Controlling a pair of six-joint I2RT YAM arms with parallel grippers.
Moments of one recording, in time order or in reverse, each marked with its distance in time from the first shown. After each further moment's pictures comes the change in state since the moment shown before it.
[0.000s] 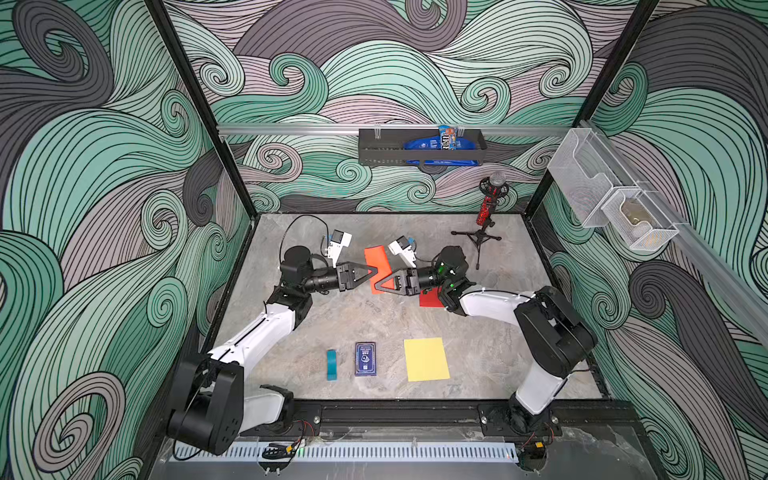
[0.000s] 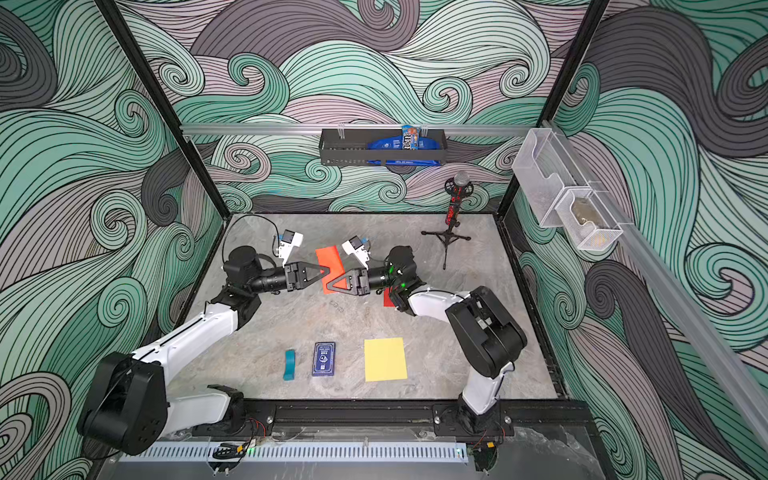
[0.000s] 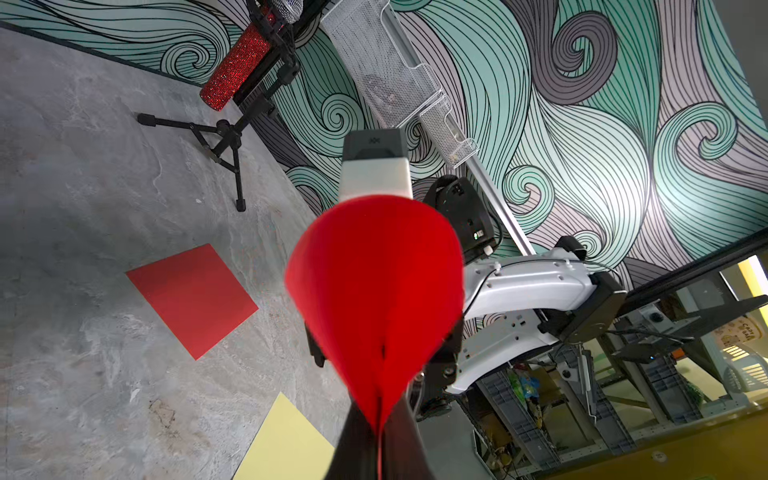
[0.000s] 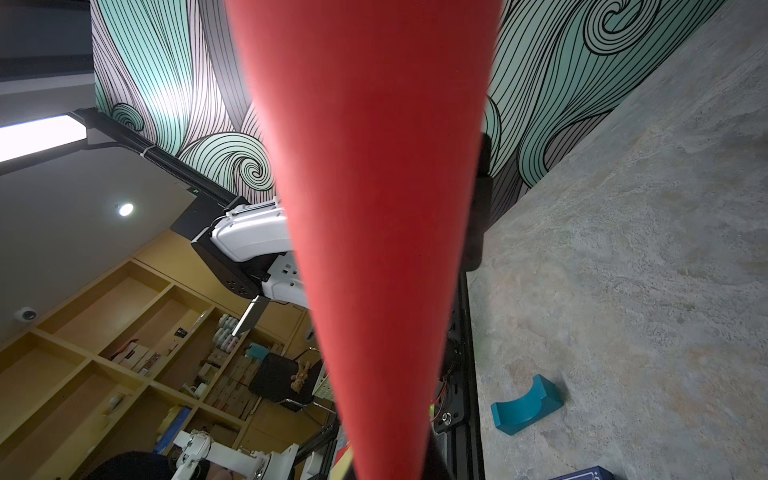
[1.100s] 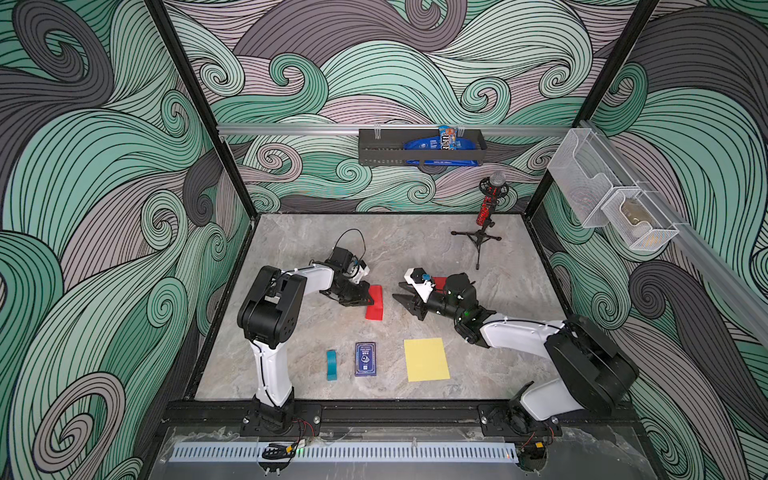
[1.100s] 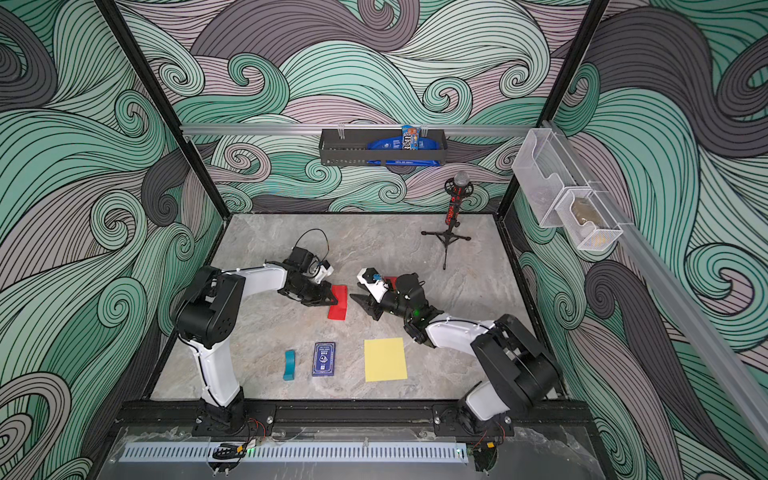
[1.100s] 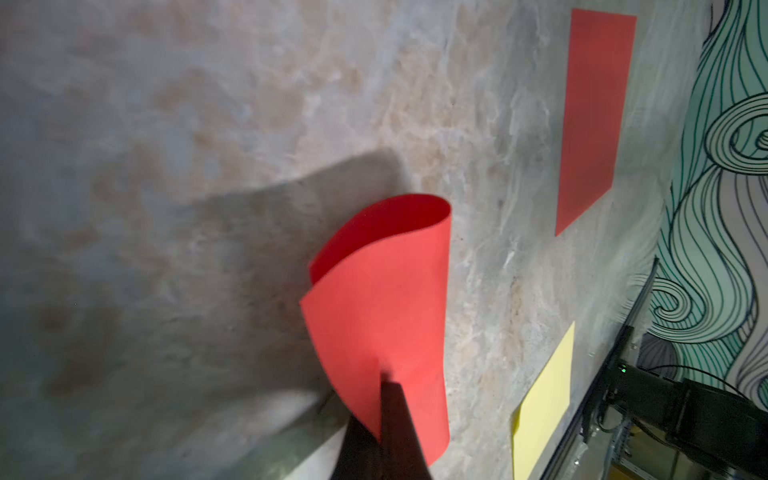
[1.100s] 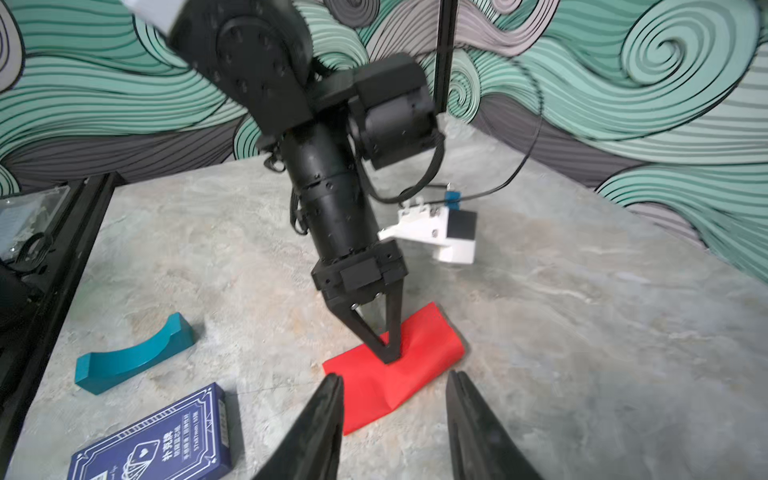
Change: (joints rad) left arm -0.068 0.675 0.415 -0.920 -0.473 0.594; right arm 0.064 -0.217 -0.336 -0.309 0.780 -1.179
